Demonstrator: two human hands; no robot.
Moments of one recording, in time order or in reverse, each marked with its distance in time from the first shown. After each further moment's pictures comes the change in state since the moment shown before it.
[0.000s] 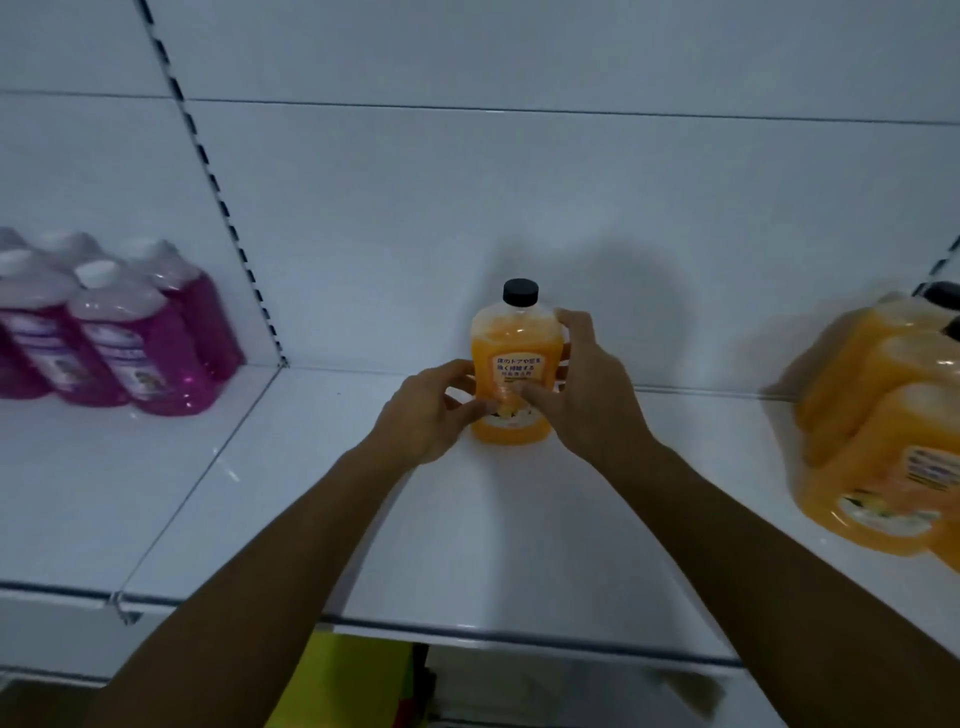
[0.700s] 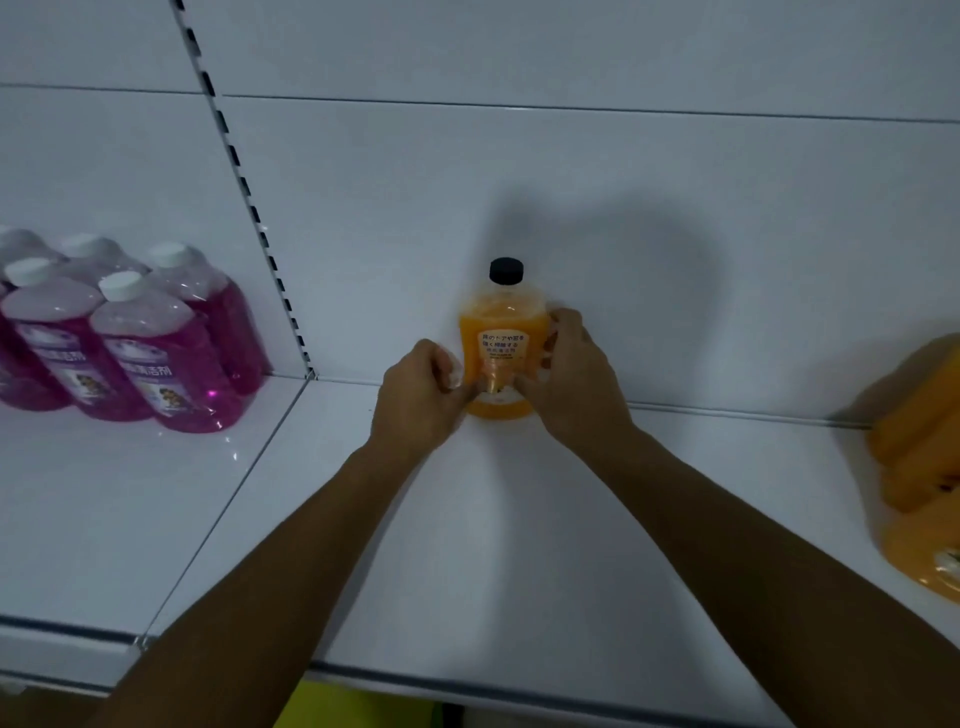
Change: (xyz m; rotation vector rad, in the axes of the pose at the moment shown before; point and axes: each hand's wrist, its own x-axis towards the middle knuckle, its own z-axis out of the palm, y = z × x) left_hand 0.024 -0.036 -0.033 0.040 0.377 -0.163; right_hand 0.057 -0.016 0.063 -0.070 -0.018 0.045
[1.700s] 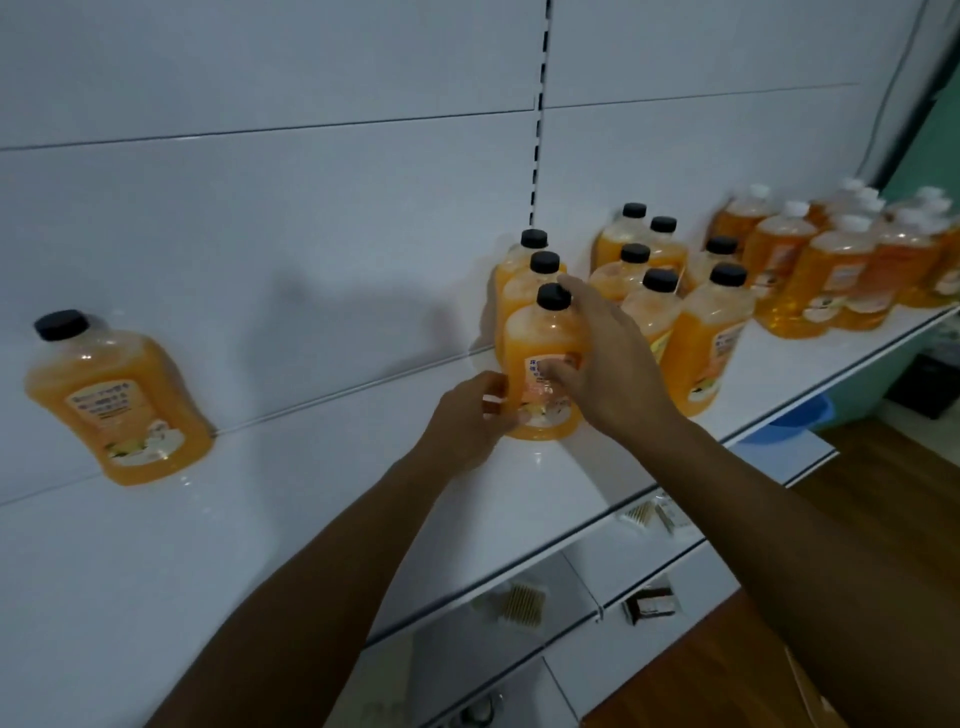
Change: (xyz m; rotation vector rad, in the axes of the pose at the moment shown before) left_hand -0.120 0.212 0.223 -0.300 -0.854 0.395; right_hand -0.176 0.125 -0.262 -0.388 0.393 0.264
